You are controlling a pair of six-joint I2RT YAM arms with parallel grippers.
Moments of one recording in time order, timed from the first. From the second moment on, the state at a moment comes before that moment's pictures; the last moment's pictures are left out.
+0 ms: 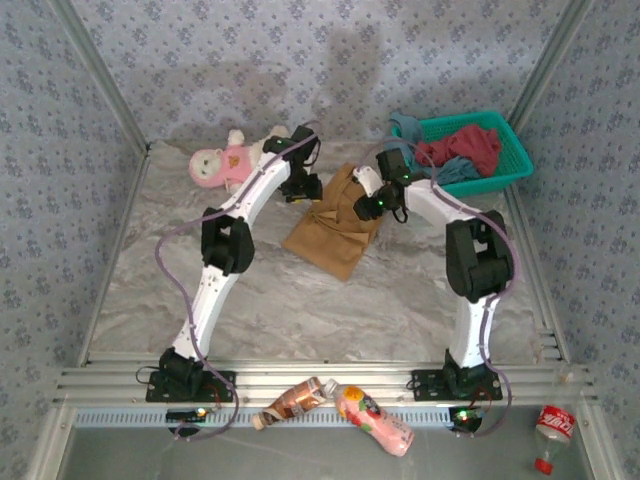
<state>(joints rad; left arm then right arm) -0.49 2.57 2.58 -1.29 0.10 -0.45 0.32 1.93 1.46 -0.54 -0.28 -0.29</state>
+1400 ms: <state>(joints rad) -0.52 2.63 2.55 -1.25 0.21 -0.40 0.34 1.97 1.27 -0.27 -0.40 0.06</state>
